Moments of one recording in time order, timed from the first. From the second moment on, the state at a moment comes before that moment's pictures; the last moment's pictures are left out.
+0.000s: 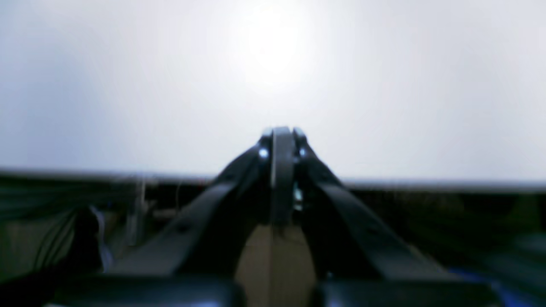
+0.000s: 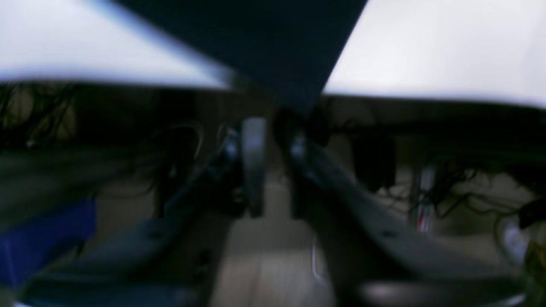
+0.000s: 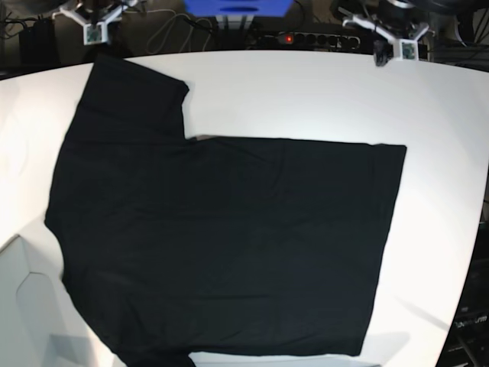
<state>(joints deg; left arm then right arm) 61.2 -19.5 -12.8 114.7 -21.4 0.7 8.7 -64.3 5.9 8.8 117.6 0.3 -0.1 -15.3</state>
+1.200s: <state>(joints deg) 21.7 -13.5 -22.5 85.3 -21.5 0.5 8.8 -53.7 5.9 8.9 117.4 0.3 -0.1 -21.1</state>
